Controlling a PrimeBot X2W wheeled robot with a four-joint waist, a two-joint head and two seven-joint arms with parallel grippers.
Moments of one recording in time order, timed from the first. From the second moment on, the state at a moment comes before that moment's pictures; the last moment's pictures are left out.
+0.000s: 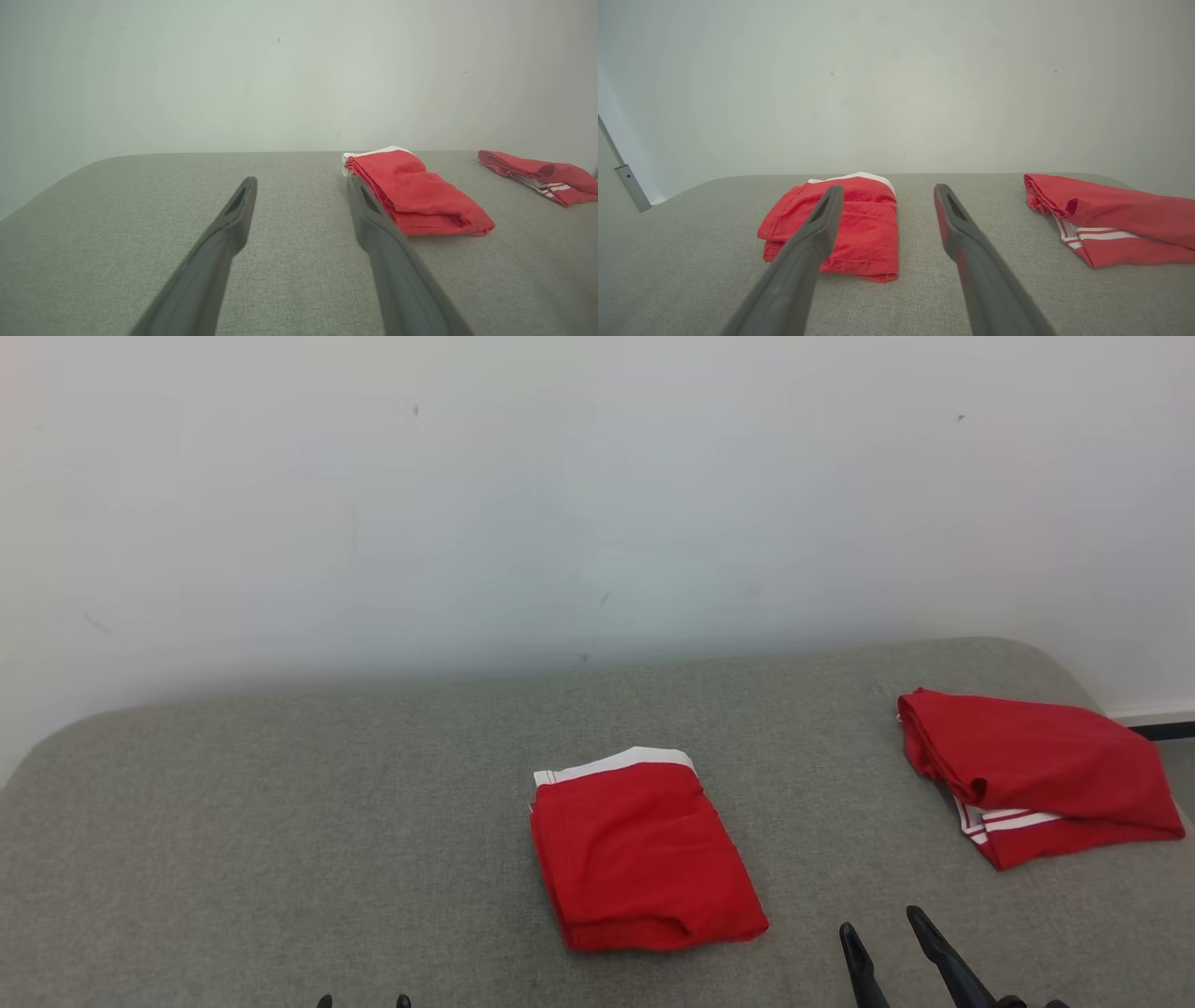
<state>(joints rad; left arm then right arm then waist) 0.29 0.05 -0.10 -0.01 -0.12 -0.05 -0.26 0.15 -0.20 0.21 0.08 0.26 0.13 -0.26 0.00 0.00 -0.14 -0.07</state>
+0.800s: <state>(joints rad) 0.29 0.05 -0.12 0.01 -0.11 -0.05 -0.26 0.17 -0.20 0.21 0.10 0.30 0.13 -0.26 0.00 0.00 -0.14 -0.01</state>
